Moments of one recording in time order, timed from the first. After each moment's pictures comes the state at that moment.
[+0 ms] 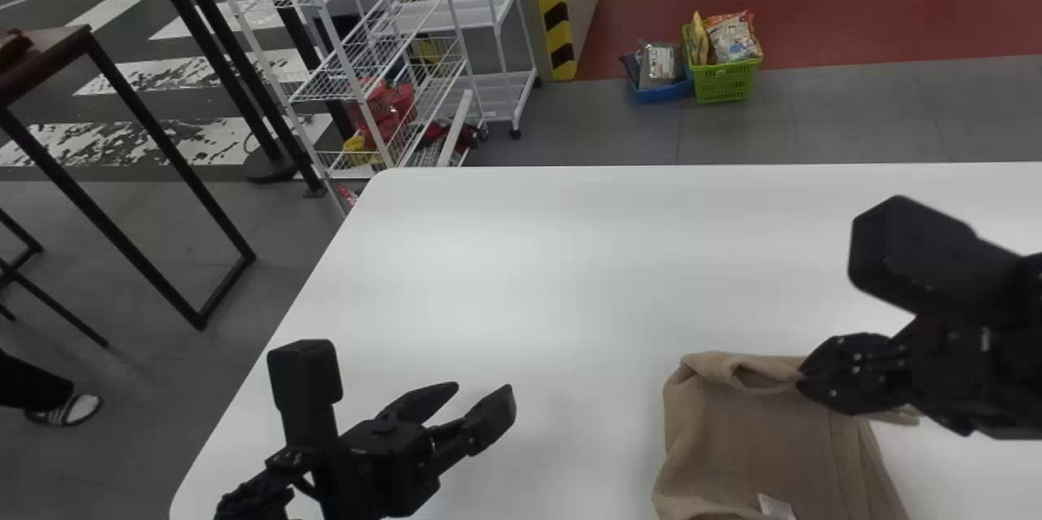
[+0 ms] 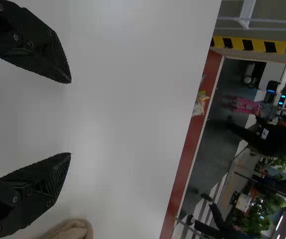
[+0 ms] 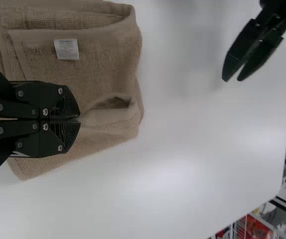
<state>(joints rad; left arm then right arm) 0.56 0.06 0.32 -2.32 0.33 0.84 -0.33 -0.14 -0.45 0.51 -2.30 0.69 1.04 1.36</state>
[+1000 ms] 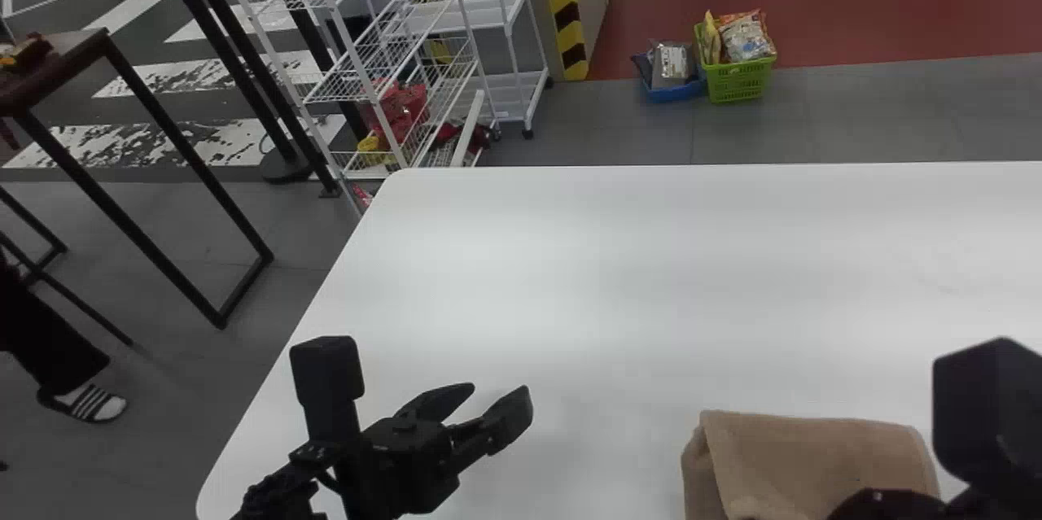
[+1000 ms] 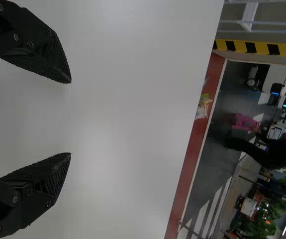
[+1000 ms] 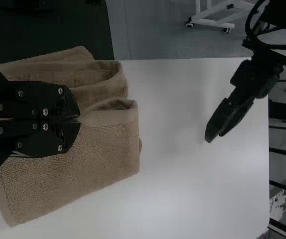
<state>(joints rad) 0.55 0.06 0.32 -2.33 0.32 0.86 -0.32 0.08 -0.56 0.63 -2.57 0.72 1.18 1.36</state>
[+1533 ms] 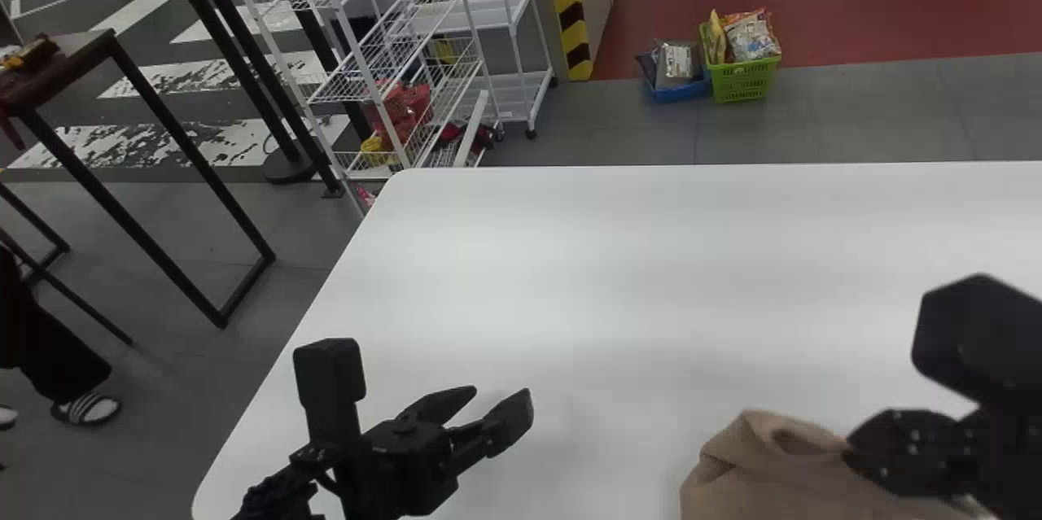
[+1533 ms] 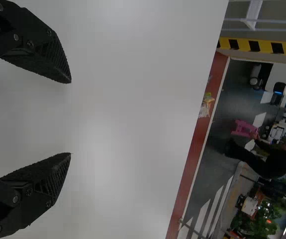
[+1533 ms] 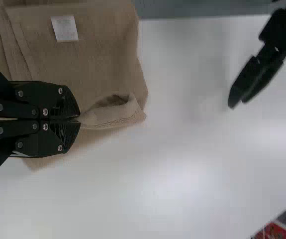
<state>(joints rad) 0.55 0.06 0.32 -2.31 0.32 0.86 -0.33 -0.04 -0.47 0.55 -2.43 0.81 1.16 1.36</state>
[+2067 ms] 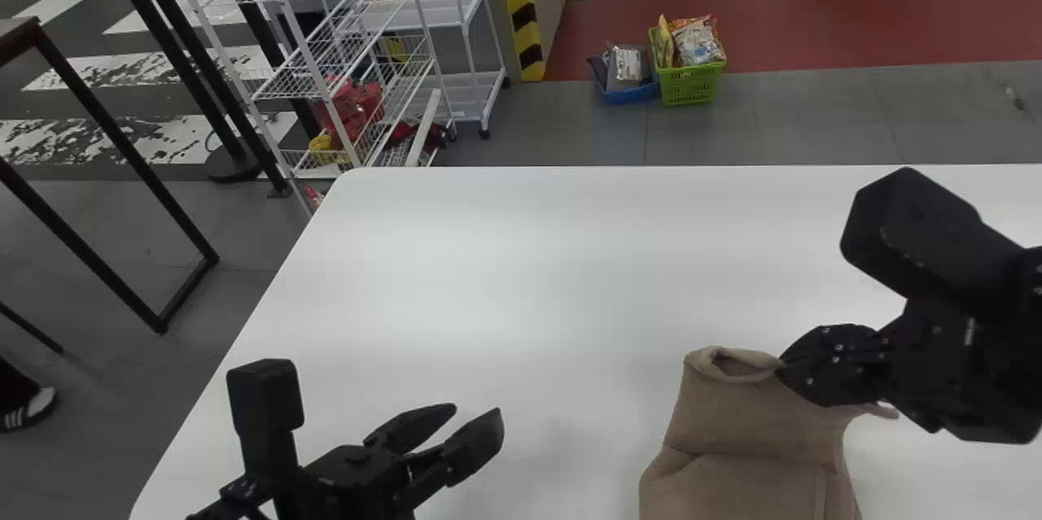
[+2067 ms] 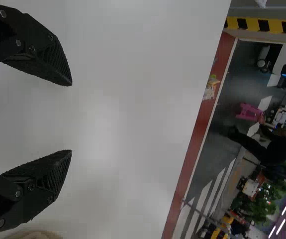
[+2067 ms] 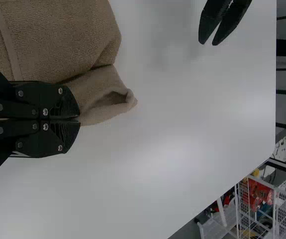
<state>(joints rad) 0.65 0.06 0.34 -2.42 0.42 0.89 -0.45 -0.11 -0.40 0.53 -2.33 0.80 1.15 1.36</state>
